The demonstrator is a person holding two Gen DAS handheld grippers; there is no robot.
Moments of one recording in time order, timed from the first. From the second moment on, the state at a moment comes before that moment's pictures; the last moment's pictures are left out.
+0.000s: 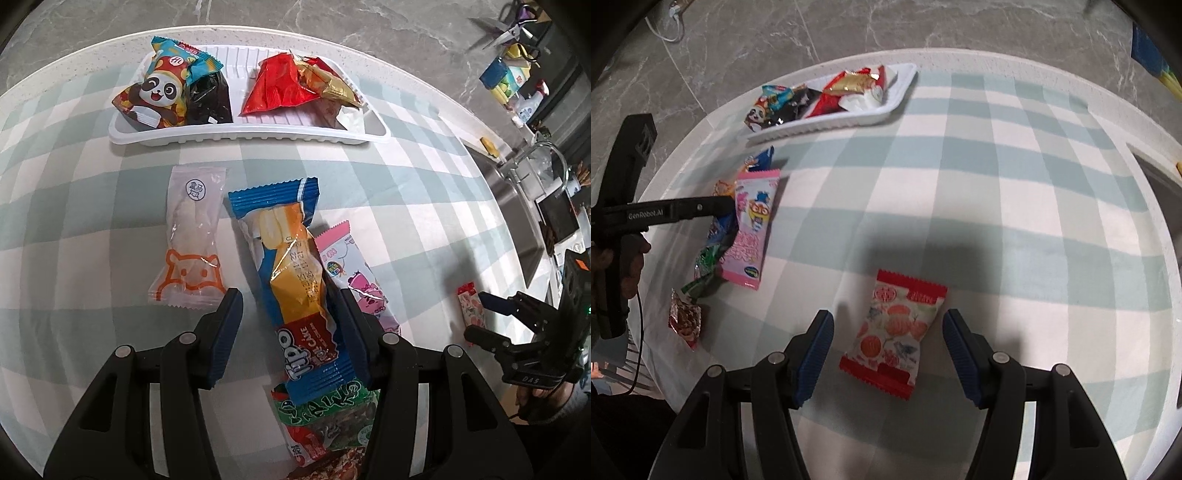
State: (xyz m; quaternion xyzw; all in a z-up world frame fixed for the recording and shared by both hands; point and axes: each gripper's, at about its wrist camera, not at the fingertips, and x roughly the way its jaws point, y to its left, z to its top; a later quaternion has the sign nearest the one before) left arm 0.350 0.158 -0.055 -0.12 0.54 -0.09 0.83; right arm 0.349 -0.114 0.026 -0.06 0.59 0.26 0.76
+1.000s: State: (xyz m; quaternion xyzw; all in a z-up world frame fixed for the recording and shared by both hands) left arm 0.367 0.132 -0.070 -0.04 0.53 -0.09 0.84; right arm 0.344 -0.105 0.023 -0.15 0.55 0.27 0.78
